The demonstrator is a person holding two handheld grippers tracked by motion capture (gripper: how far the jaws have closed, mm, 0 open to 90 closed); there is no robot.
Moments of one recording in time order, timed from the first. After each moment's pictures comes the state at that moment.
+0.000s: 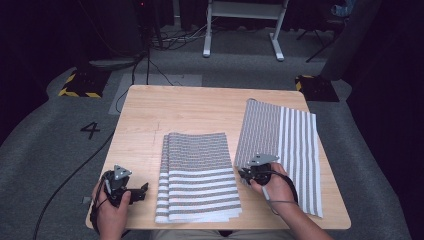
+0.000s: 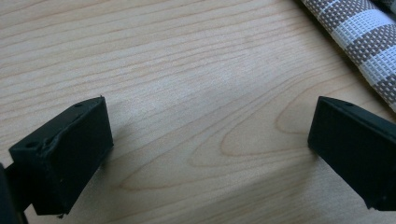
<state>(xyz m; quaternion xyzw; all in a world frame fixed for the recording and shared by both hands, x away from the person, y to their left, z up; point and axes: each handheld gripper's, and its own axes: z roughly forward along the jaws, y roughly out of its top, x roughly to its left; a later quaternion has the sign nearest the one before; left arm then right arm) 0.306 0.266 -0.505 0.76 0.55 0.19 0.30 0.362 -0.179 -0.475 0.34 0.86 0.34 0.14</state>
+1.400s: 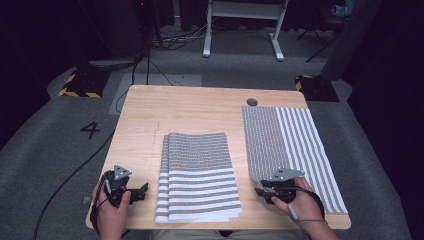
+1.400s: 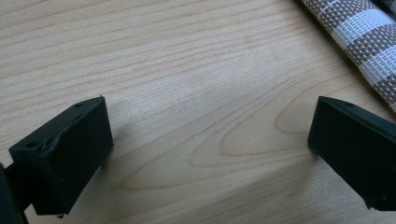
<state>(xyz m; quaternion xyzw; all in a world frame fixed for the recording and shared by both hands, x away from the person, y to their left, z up) 0.306 0.266 -0.505 0.76 0.55 0.19 0.30 0.317 -0.234 -0.469 0.34 0.86 0.35 0.11</state>
